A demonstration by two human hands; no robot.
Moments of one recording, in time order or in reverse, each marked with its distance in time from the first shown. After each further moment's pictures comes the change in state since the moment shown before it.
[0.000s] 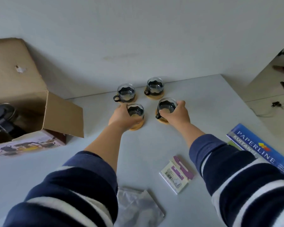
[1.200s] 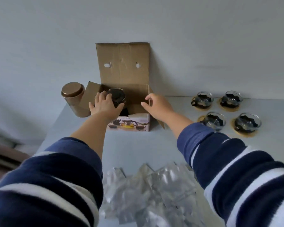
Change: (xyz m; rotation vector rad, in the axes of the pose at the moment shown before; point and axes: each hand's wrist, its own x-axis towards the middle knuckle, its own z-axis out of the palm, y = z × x) left_hand -0.078 -0.226 -0.248 0.428 0.352 -0.225; right_hand -0.166 -0.235 0.202 -0.292 -0.335 -0.694
